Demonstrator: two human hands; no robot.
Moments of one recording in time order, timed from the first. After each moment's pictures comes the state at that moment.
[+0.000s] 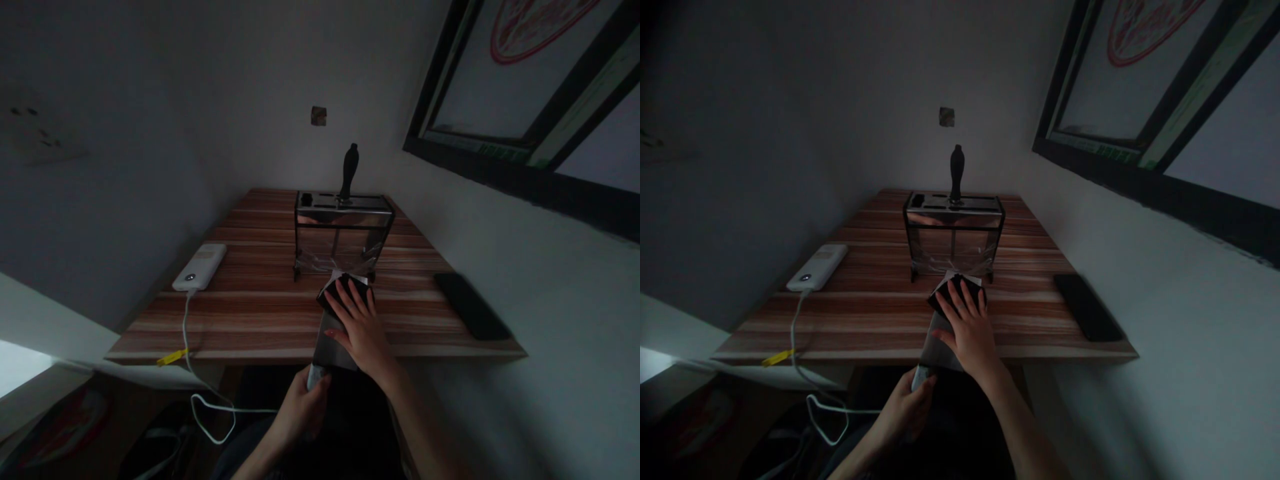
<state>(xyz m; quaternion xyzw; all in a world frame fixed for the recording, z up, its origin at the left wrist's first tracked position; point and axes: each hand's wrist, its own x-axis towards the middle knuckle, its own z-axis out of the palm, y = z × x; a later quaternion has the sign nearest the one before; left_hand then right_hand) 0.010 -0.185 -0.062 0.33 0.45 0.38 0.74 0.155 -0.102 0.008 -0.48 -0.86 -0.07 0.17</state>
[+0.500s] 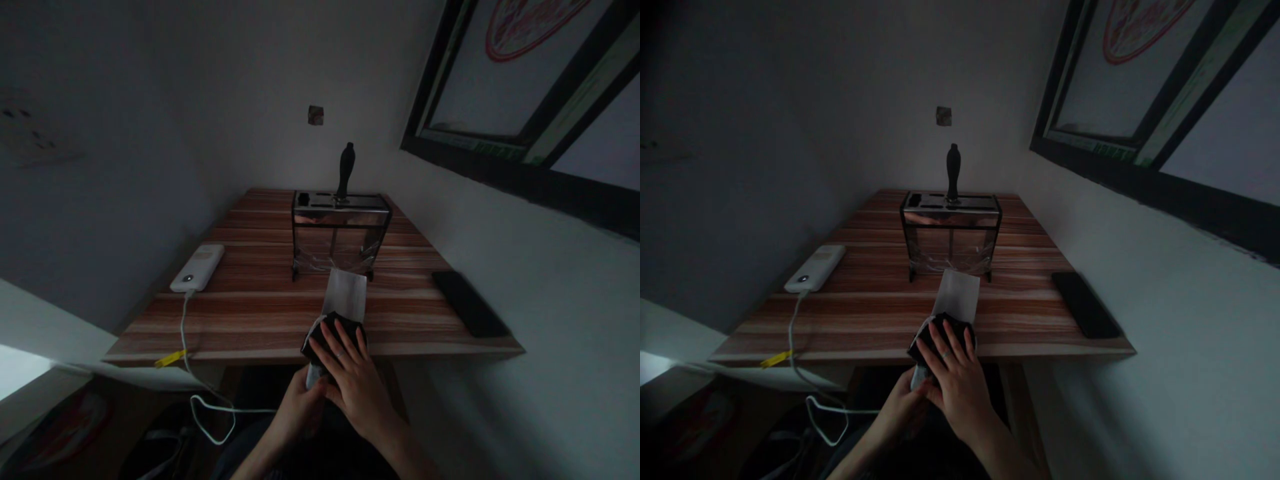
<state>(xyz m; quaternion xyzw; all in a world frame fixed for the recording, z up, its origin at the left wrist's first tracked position) 0.009 -0.183 -0.056 0.34 0.47 0.39 0.72 0.146 -0.168 -0.002 -0.43 -0.89 -0.02 0.14</state>
